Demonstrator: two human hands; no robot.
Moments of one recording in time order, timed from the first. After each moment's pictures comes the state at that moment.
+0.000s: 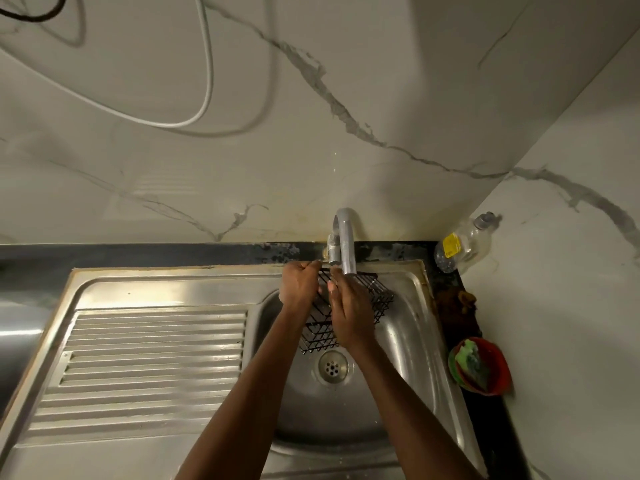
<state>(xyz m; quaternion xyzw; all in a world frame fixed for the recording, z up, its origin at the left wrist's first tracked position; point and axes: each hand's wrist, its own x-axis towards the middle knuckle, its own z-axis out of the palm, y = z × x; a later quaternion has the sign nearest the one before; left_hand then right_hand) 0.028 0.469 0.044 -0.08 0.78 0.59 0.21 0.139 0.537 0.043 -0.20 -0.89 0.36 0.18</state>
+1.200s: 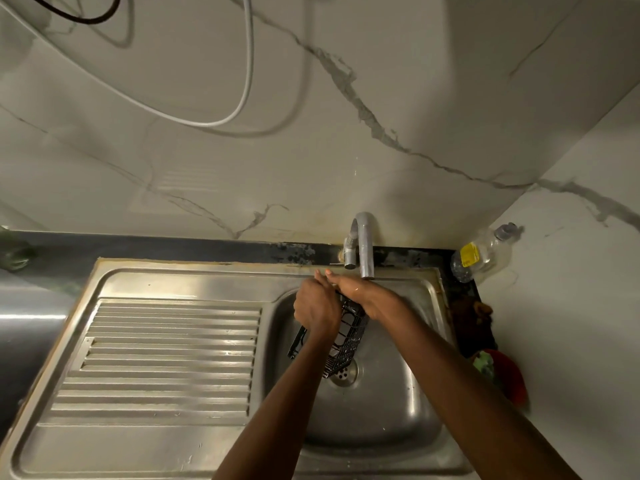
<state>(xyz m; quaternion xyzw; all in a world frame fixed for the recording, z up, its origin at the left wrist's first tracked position) 0.071 0.473 0.061 -0.16 0.88 0.42 0.12 0.071 0.566 0.070 -0.33 -0.70 0.58 -0.26</state>
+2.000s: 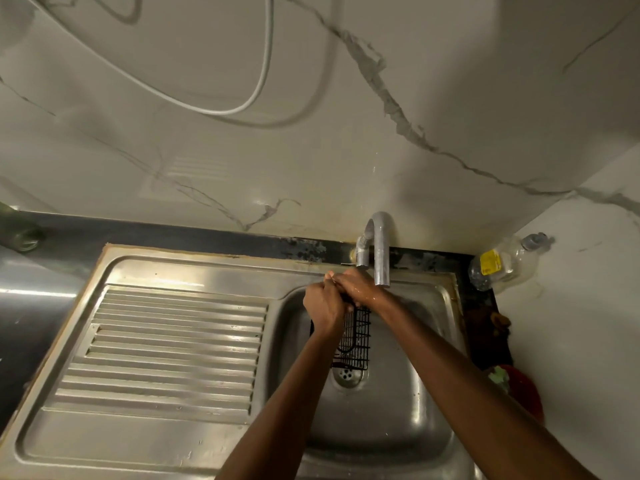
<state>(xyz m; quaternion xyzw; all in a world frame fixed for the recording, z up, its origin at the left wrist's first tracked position) 0.058 0.471 0.031 -0.21 0.73 0.63 0.15 0.043 0.571 0.034 -0.22 -0.79 0.52 -0.23</state>
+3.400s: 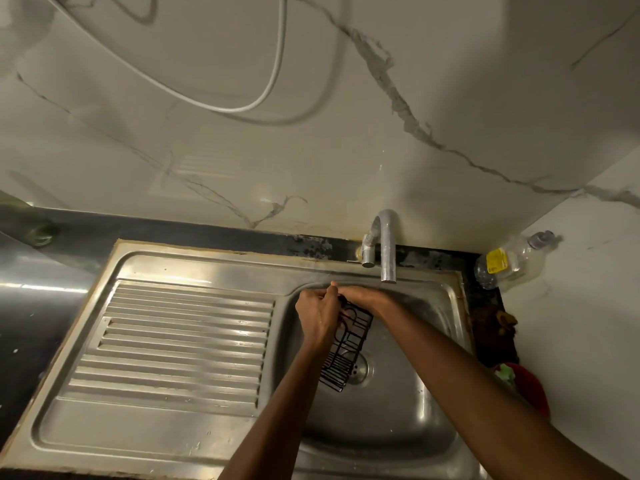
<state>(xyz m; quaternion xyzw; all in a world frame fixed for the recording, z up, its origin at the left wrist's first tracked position) 0.074 0.433 0.034 -0.13 0.75 0.62 0.16 0.036 0.580 -0.048 -0.27 -0.75 0.46 -0.38</state>
